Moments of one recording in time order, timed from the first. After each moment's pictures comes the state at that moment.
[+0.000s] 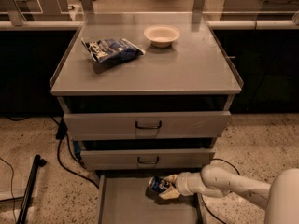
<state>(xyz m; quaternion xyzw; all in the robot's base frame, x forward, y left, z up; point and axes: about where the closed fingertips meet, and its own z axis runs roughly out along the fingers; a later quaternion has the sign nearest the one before) 0.535 -0.088 0.288 -0.54 0.73 0.23 0.34</state>
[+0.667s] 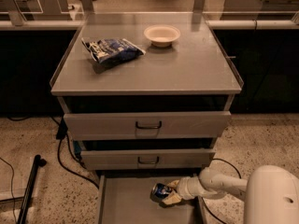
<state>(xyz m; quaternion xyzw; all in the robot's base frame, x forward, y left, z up) 0.535 -0.105 0.213 -0.54 0.75 0.24 0.29</state>
